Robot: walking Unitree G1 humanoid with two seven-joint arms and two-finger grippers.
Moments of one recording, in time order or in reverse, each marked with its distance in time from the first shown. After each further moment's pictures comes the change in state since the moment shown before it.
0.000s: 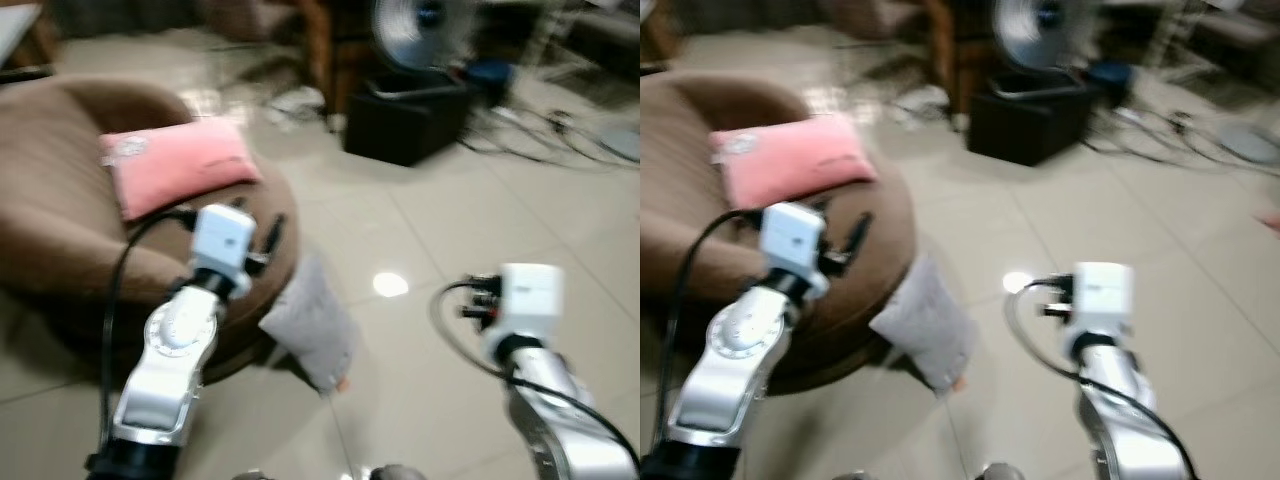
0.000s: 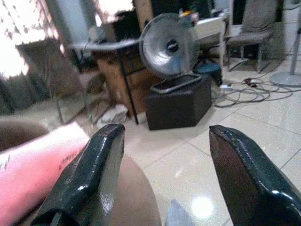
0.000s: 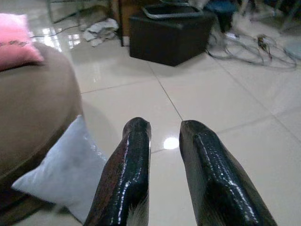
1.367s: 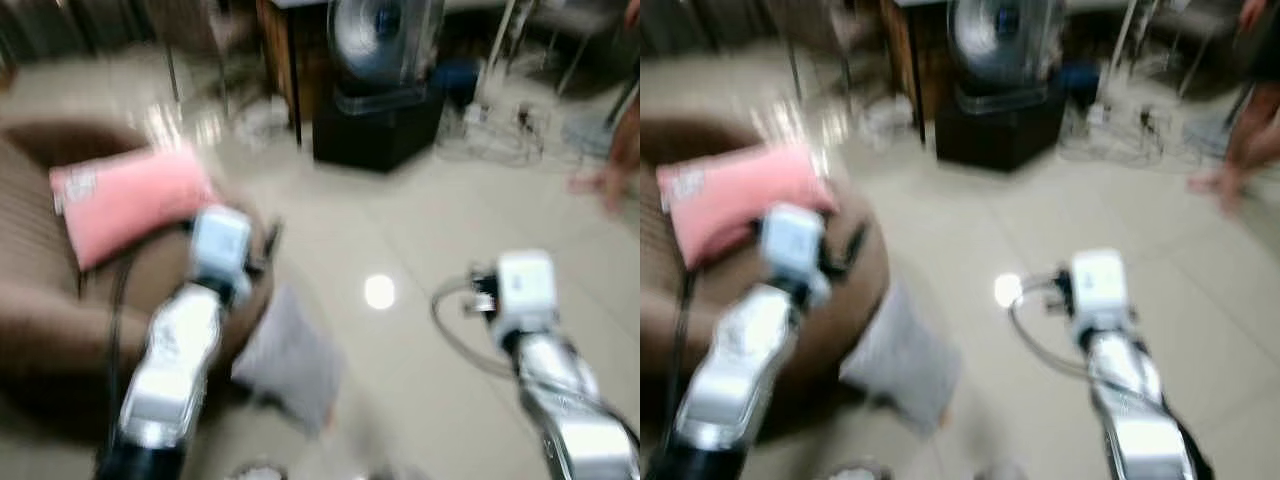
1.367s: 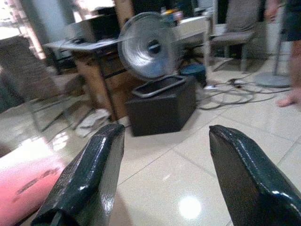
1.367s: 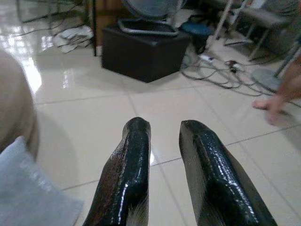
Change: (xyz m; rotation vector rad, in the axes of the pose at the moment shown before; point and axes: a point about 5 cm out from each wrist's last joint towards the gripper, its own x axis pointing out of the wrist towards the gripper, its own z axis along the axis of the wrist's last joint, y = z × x) left arm 0.003 -0.010 -0.006 -0.026 0.024 -0.035; right arm 0.011 -0.017 -0.001 -0.138 -0.016 -0.007
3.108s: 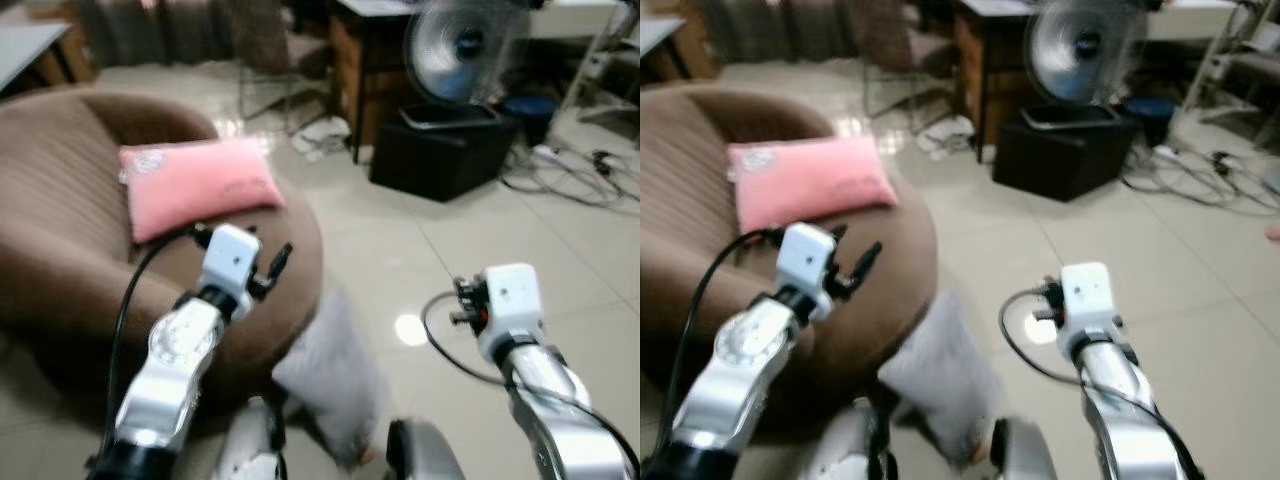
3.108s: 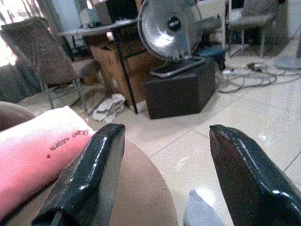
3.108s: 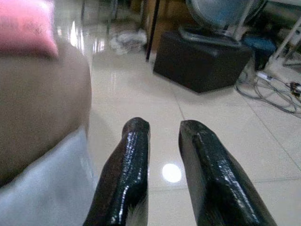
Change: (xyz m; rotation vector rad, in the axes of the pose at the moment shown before) left arm 0.000 -0.004 -0.008 0.030 0.017 -0.142; right arm -0.007 0.007 -0.020 0.032 0.077 0.048
